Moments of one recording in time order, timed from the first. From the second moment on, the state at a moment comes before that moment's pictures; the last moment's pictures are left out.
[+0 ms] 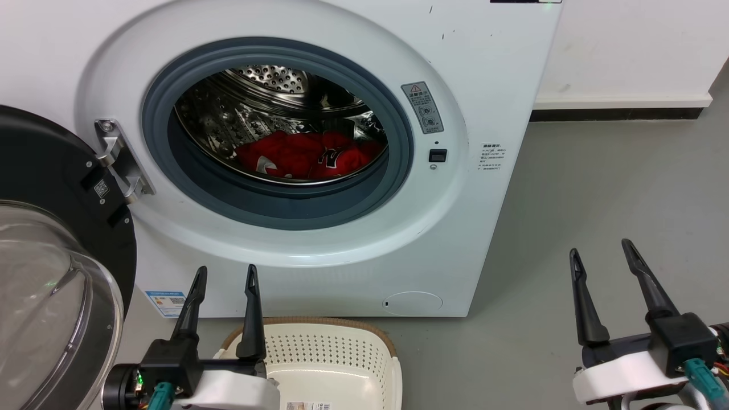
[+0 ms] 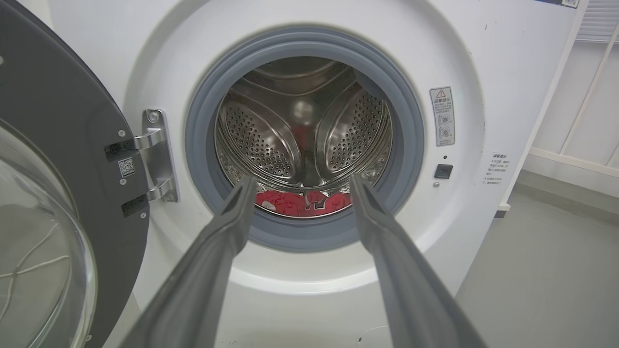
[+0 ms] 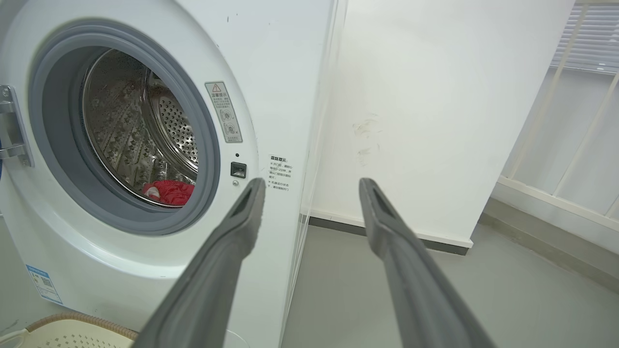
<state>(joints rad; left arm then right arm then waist) 0.06 0.10 -0.14 -0.08 -0.18 0.11 -0.21 0.03 -0.05 -0.03 -0.06 -0.10 0.13 -0.21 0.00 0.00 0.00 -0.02</state>
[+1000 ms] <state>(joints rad) 0.10 0.08 -0.13 0.00 -0.05 0.08 -0.26 0.06 -0.05 -0.03 0.05 -0.10 0.13 -0.26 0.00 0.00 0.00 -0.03</state>
